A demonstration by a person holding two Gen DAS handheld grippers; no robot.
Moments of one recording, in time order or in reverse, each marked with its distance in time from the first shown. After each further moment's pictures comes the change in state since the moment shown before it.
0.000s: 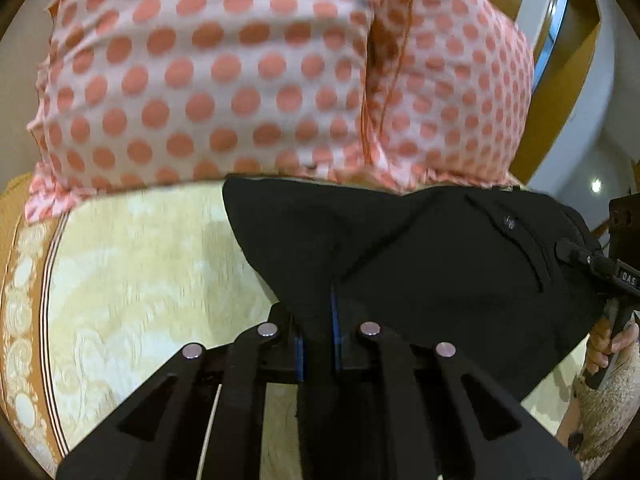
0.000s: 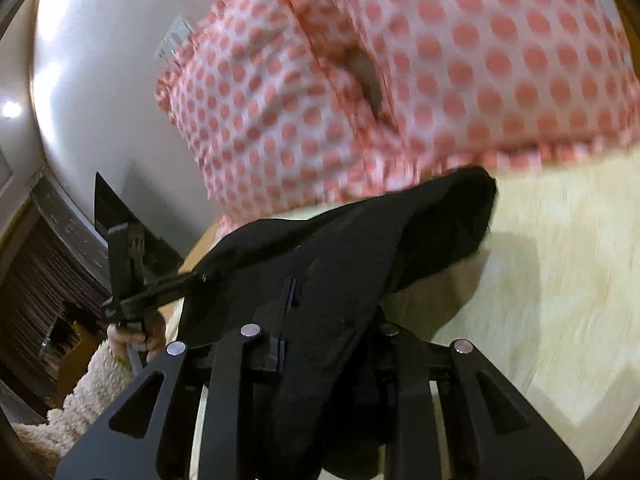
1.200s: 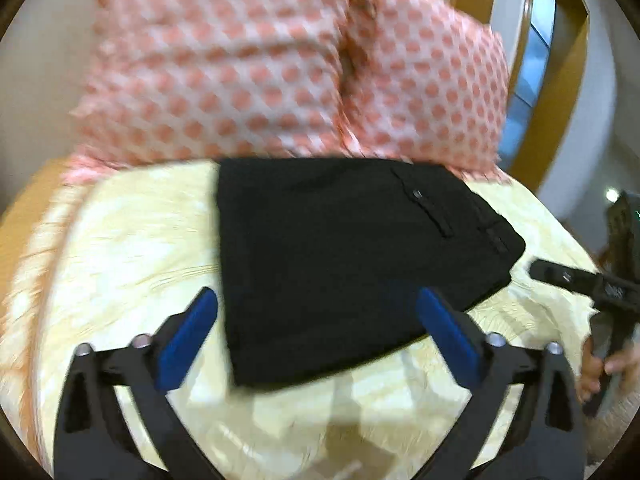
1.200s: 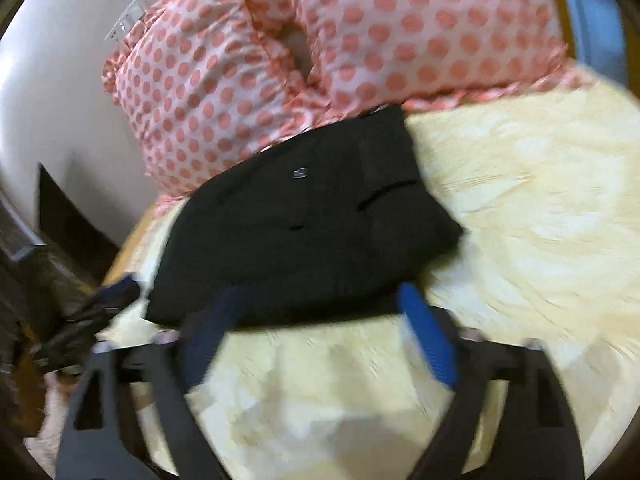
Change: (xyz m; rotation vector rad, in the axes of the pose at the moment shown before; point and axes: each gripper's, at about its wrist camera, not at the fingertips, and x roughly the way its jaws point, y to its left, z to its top) left arm -0.067 -0.071 -0.103 0.000 -0.166 0.139; right arm -0.037 0.013 -0.094 0.047 -0.002 -0.317
